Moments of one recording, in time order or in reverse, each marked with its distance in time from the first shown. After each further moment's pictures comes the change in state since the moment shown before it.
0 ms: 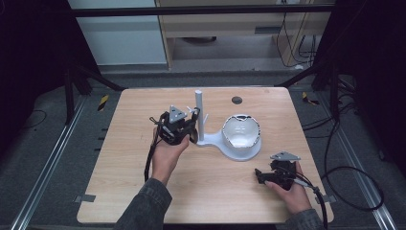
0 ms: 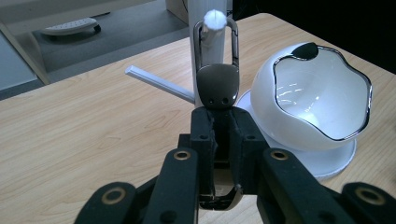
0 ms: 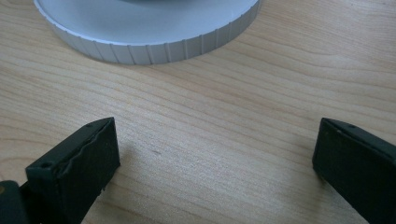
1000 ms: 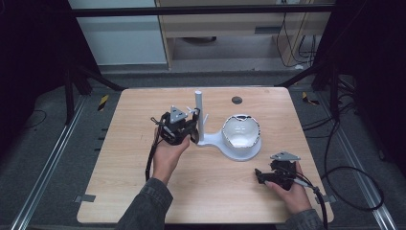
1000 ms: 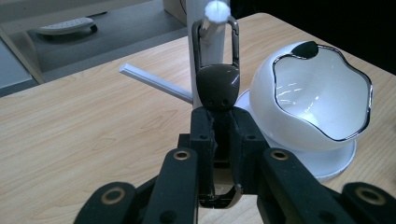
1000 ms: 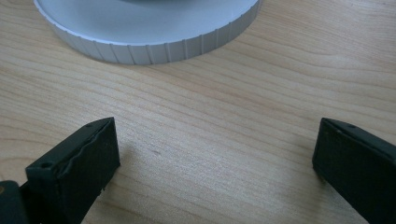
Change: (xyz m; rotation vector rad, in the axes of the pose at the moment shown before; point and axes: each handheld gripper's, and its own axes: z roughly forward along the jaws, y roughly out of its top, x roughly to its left) left arm 0.001 -0.003 0.005 -0.002 -0.016 -0.002; right arm 0.000 0.000 0.000 0.000 0.000 0.000
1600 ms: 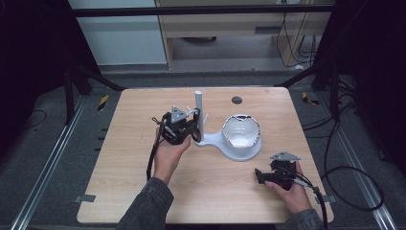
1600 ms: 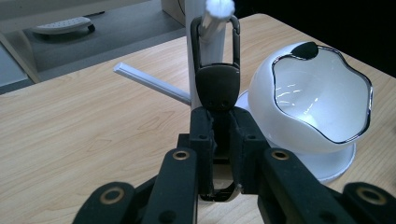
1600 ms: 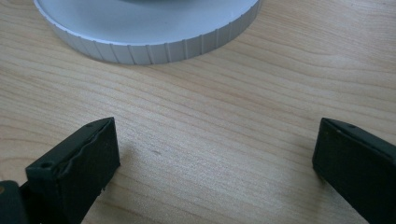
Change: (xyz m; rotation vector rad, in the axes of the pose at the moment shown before) left arm 0.000 -0.001 0.005 -0.005 -0.006 -0.011; right arm 0.000 0.000 0.000 0.000 0.000 0.000
